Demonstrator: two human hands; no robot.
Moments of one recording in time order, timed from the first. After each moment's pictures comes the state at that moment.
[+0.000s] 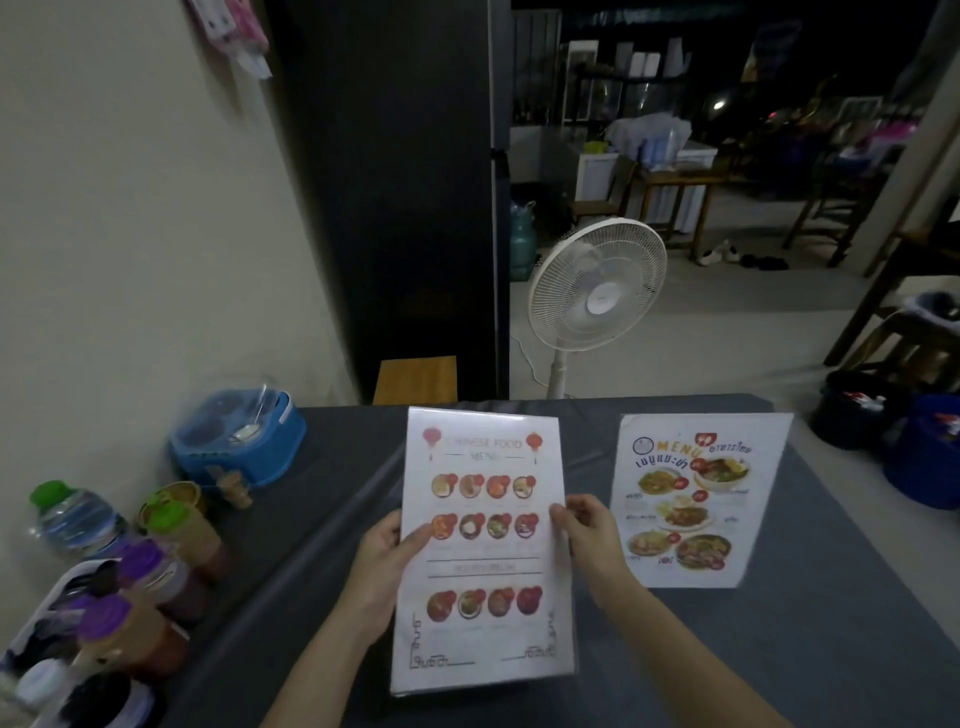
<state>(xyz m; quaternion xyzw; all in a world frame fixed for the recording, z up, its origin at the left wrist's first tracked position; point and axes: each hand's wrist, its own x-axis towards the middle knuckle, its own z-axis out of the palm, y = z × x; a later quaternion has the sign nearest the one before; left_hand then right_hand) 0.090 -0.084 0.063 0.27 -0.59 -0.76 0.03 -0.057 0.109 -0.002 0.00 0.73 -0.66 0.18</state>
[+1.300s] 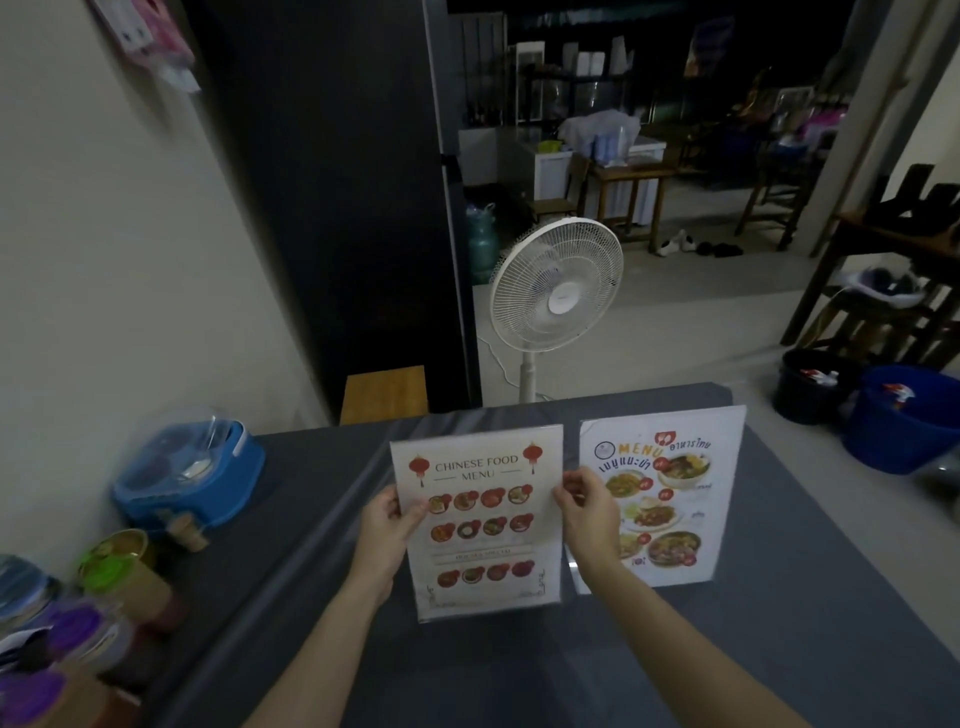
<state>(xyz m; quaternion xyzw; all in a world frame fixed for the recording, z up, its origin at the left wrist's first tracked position) 0.005 -0.087 0.034 0.26 -0.69 -0.66 0.13 -0.093 0.123 0.013 -0.01 0.78 -0.62 0.02</state>
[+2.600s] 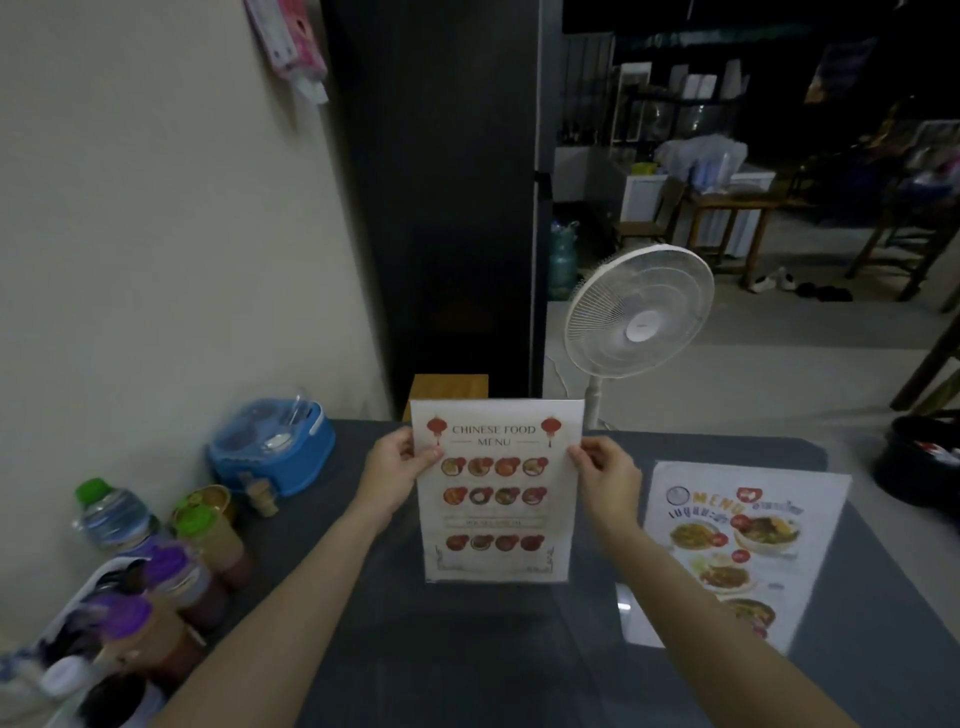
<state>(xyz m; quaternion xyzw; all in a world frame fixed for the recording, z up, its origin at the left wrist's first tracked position) -0.004 -0.156 0.094 0.24 -0.74 -0.60 0.18 -0.122 0.065 0.074 -0.11 0.78 -0.62 0.02</state>
